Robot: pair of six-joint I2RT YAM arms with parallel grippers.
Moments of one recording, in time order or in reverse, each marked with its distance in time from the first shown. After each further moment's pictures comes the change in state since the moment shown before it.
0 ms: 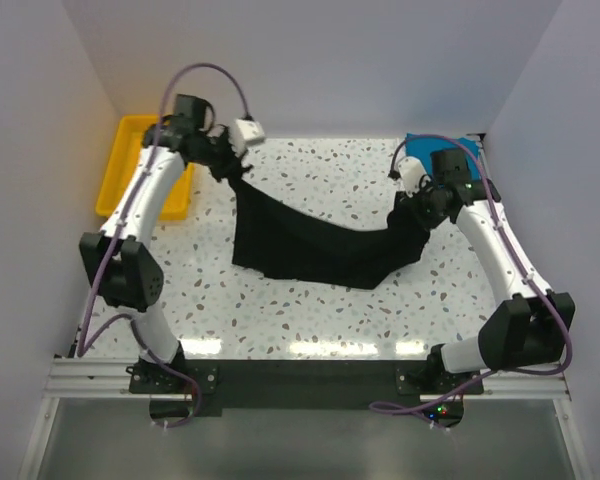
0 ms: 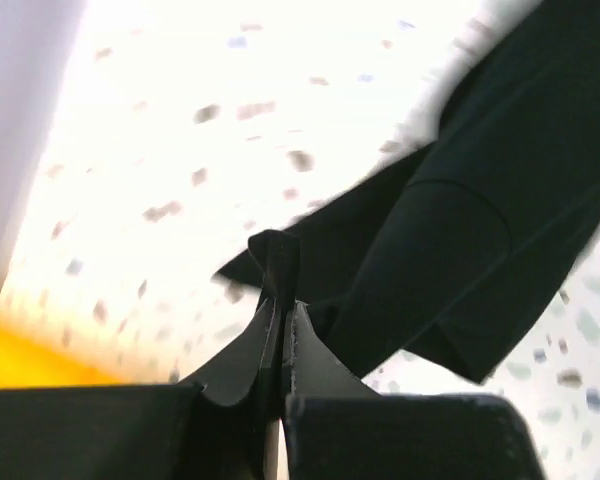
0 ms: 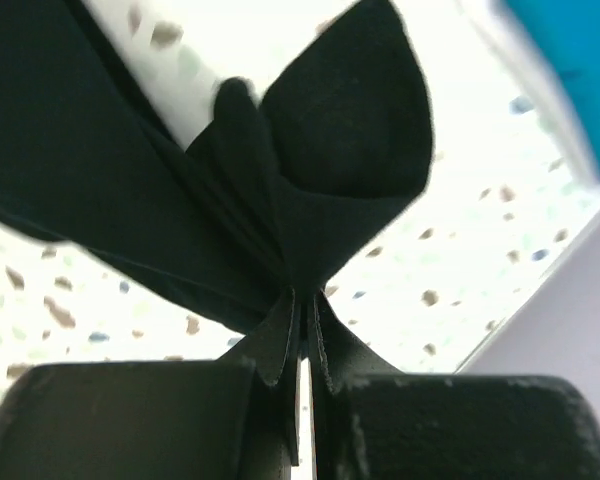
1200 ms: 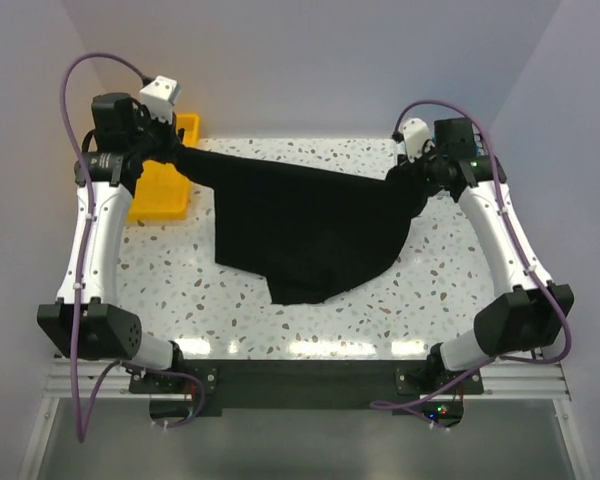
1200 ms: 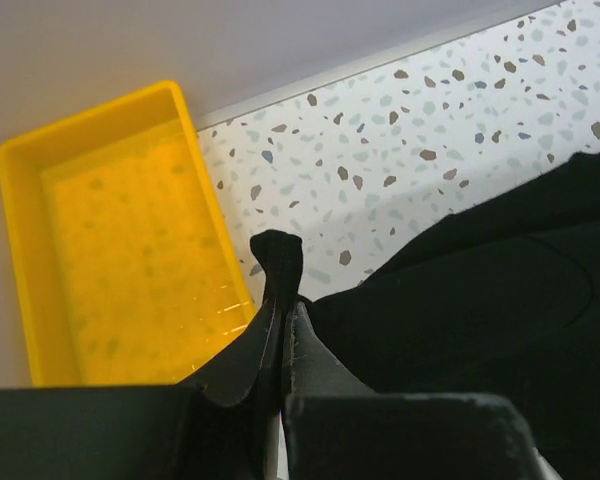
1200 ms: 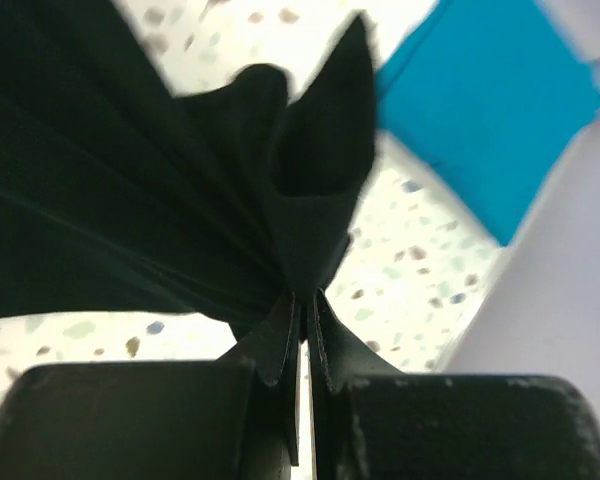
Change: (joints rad) left arm 0.316 -0.410 -0.236 0.368 -0.265 -0.718; right arm 0.016 0.092 0.266 0.040 0.030 0.087
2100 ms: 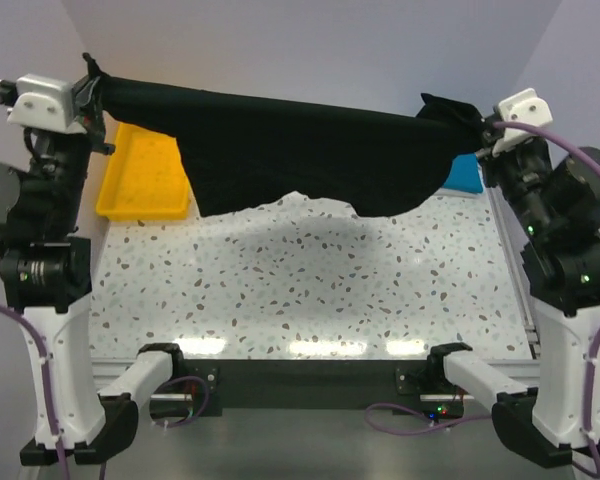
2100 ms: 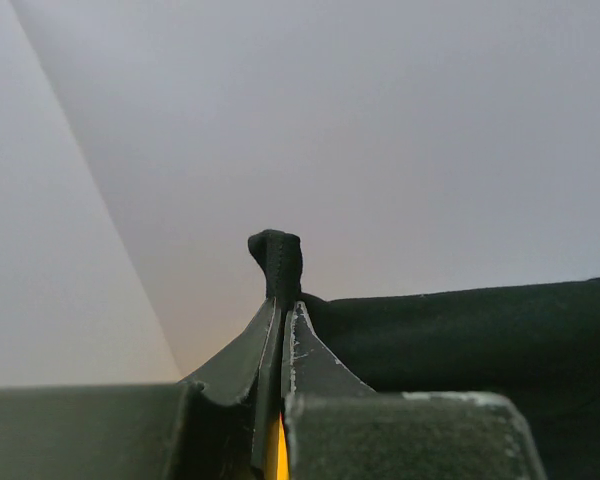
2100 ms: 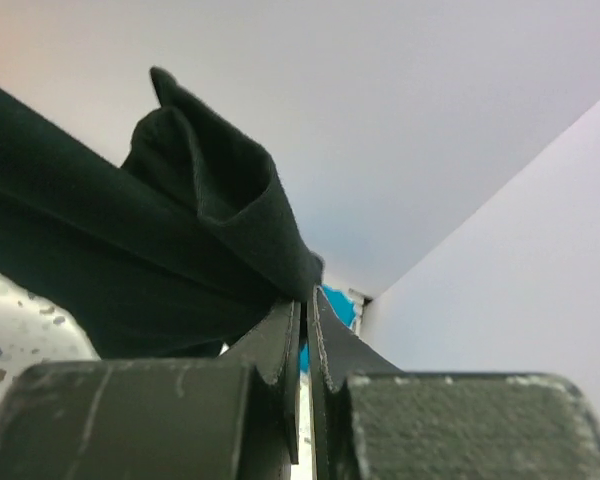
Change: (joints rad) left arm -0.005 -0.422 0.086 0.367 -0.111 -0.069; right arm 0.005 -0.465 0.226 0.159 0.008 0.050
